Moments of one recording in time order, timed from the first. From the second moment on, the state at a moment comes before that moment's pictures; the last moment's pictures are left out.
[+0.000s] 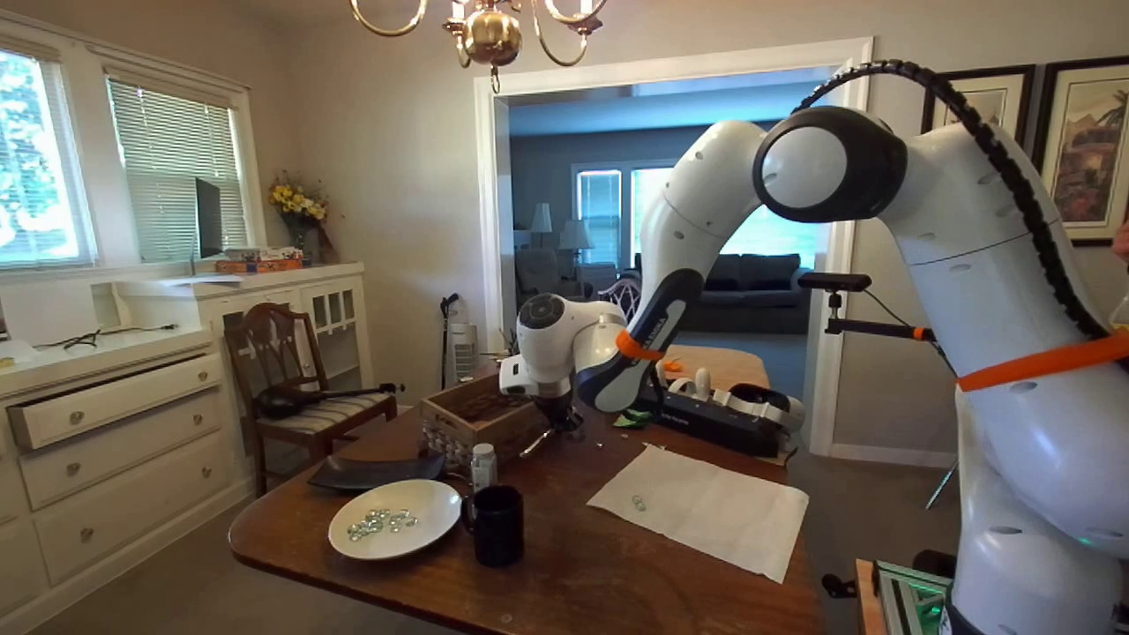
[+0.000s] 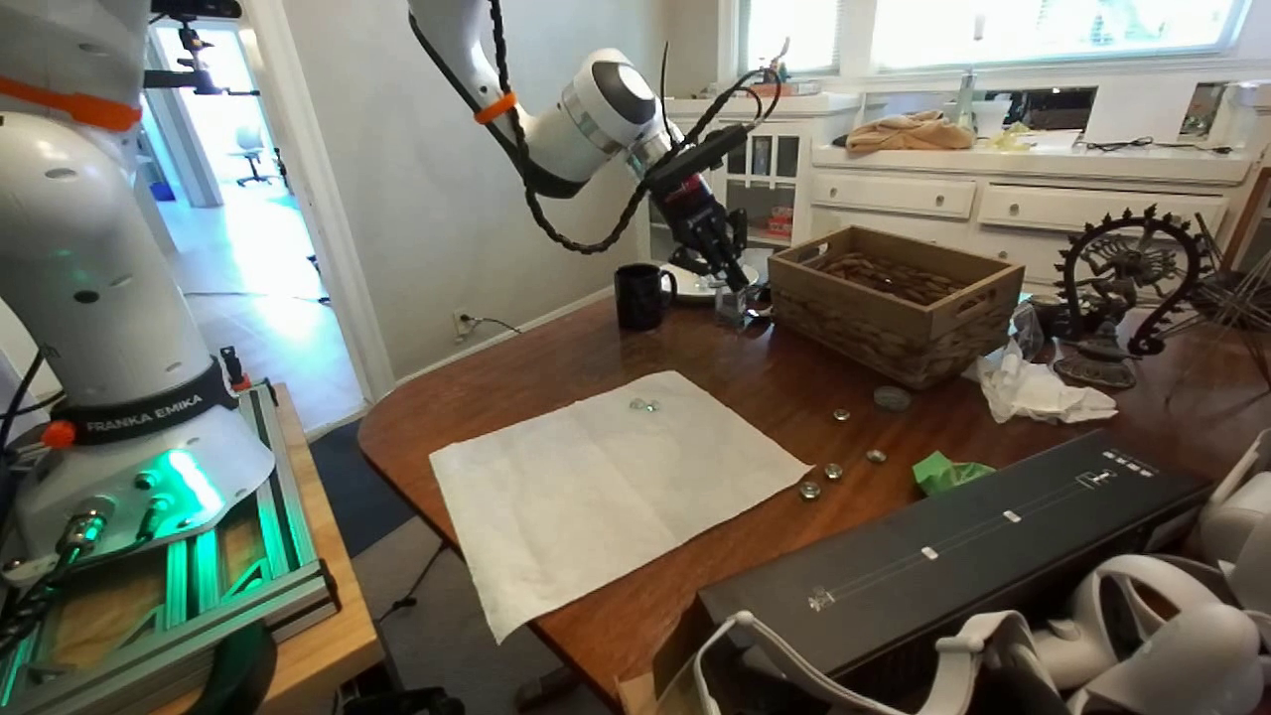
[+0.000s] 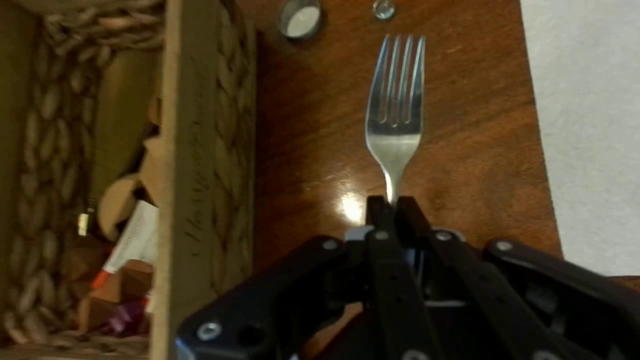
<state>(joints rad) 0.04 0.40 -0.29 -2.01 -0.95 2.63 -0.69</state>
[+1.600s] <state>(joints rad) -0.23 0.65 -0.06 -1.42 -0.71 2.63 -0.88</state>
